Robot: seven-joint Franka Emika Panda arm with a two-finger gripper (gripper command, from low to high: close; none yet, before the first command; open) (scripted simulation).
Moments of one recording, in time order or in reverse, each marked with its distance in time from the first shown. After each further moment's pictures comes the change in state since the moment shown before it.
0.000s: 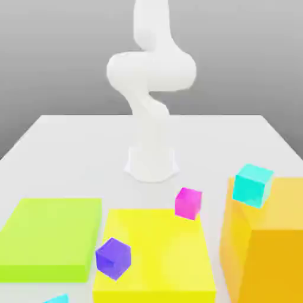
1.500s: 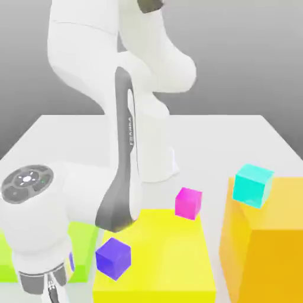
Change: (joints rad) arm -0.273 1.224 -0.005 0.142 0.000 0.345 0.729
